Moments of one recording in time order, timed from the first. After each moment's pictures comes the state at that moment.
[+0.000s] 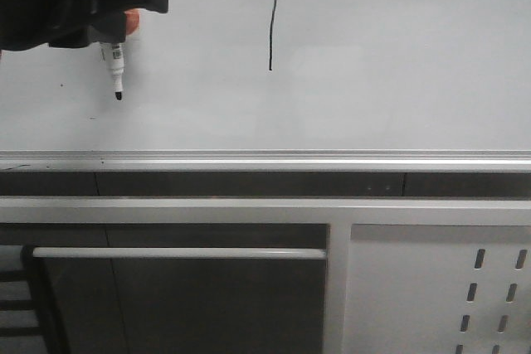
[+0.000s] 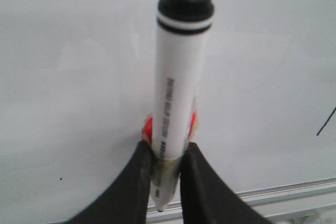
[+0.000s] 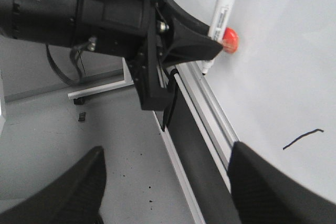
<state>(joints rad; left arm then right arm) -0.93 1.31 -0.66 1.79 0.67 -2.16 0.63 1.13 -1.06 0.56 0.68 -0.84</state>
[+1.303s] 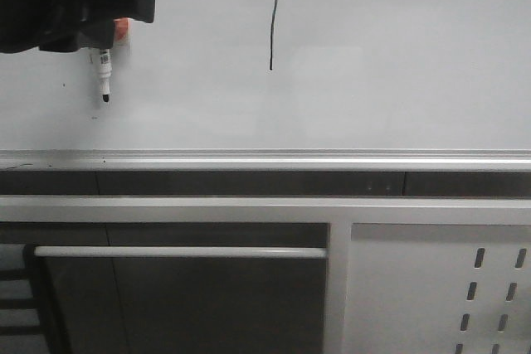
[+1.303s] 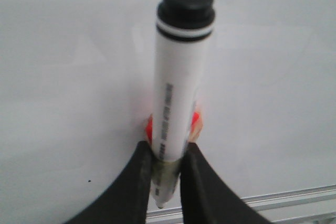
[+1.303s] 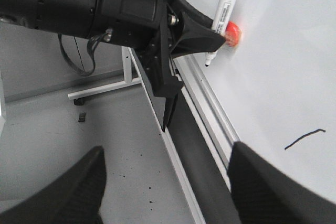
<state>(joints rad) -0.84 1.32 -0.67 1.79 0.61 -2.11 0.63 1.13 -1.06 0.56 0.68 -0.84</state>
